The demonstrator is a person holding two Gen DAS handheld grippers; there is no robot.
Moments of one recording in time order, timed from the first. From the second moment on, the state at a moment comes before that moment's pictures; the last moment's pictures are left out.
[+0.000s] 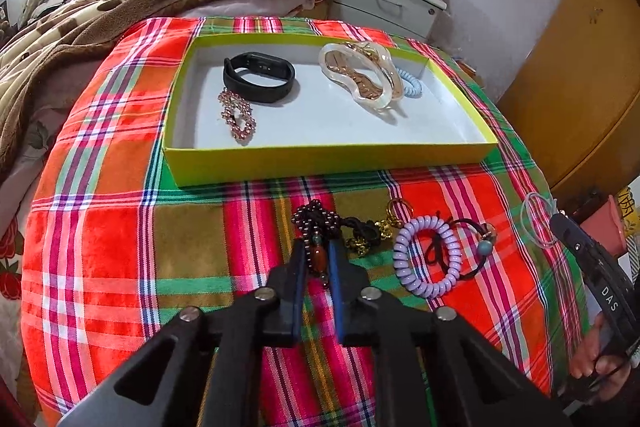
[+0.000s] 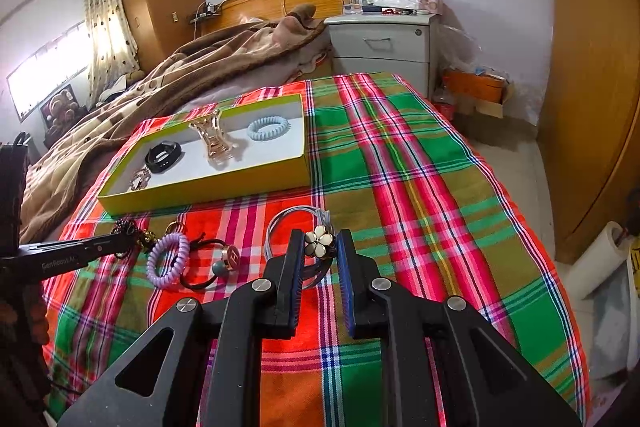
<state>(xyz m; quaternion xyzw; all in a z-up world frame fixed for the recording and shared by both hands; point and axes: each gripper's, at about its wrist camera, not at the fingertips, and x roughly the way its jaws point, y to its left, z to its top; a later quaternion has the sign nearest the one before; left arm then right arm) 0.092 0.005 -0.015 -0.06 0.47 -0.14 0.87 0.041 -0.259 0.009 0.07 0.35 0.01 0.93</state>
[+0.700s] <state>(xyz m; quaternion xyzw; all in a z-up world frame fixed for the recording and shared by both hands) 0.085 0.028 0.012 -0.07 0.43 -0.12 0.89 0.045 -0.249 0.022 0.06 0.34 0.02 0.94</state>
